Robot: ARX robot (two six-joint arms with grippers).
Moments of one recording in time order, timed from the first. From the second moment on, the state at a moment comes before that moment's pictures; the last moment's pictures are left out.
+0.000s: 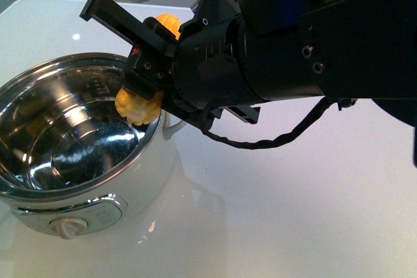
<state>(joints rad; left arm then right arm) 0.00 0.01 0.01 0.00 0.00 -0.01 0.73 1.95 1.00 0.35 -0.30 0.85</state>
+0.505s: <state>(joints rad) 0.00 0.01 0.01 0.00 0.00 -0.01 0.73 2.03 1.04 0.54 -0.35 1.12</state>
